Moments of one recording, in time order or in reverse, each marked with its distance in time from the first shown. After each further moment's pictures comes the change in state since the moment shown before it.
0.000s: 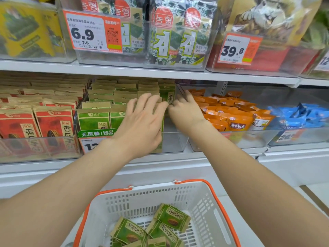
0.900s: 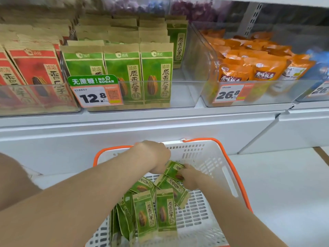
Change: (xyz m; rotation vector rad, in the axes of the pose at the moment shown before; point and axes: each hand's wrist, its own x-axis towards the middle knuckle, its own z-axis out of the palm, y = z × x) left_hand -0.085 0.071 0.116 -0.052 -1.226 0.167; right_hand -0.228 -0.192 0.294 0.693 -1.063 0.022
